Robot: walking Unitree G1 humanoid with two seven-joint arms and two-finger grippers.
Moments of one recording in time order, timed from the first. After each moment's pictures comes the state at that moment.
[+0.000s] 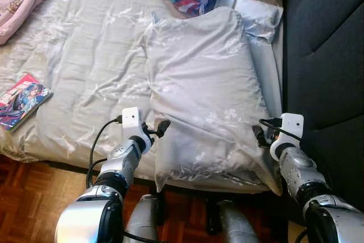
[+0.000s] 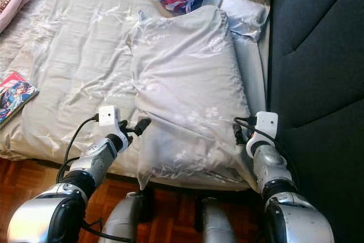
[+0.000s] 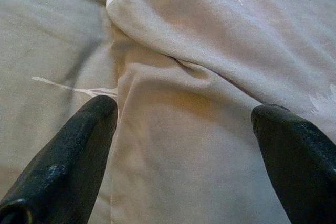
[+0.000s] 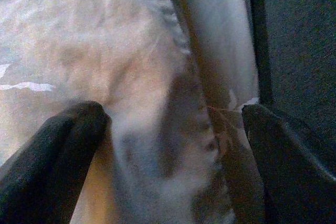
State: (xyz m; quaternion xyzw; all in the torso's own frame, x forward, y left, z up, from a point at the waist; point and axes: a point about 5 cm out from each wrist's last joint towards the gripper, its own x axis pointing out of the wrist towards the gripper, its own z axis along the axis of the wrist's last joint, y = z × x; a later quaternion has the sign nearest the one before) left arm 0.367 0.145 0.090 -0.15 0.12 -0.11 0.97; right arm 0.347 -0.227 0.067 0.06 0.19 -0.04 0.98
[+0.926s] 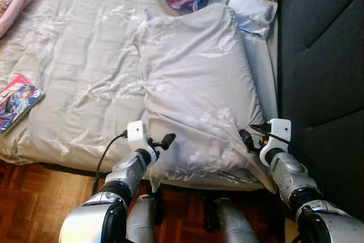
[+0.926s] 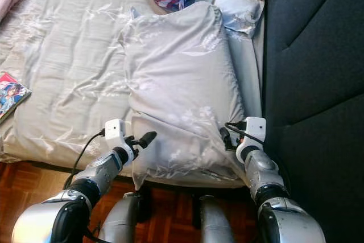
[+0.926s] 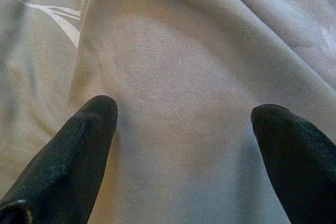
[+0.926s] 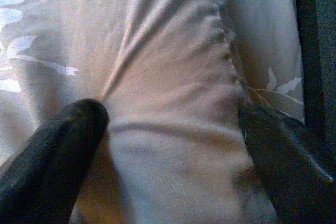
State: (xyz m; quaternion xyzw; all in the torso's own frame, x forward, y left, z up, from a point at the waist) left arm 0.352 0.135 0.060 -0.20 0.19 -0.11 0.96; right arm 0.343 -0.203 0.056 0.08 0.19 0.03 0.98
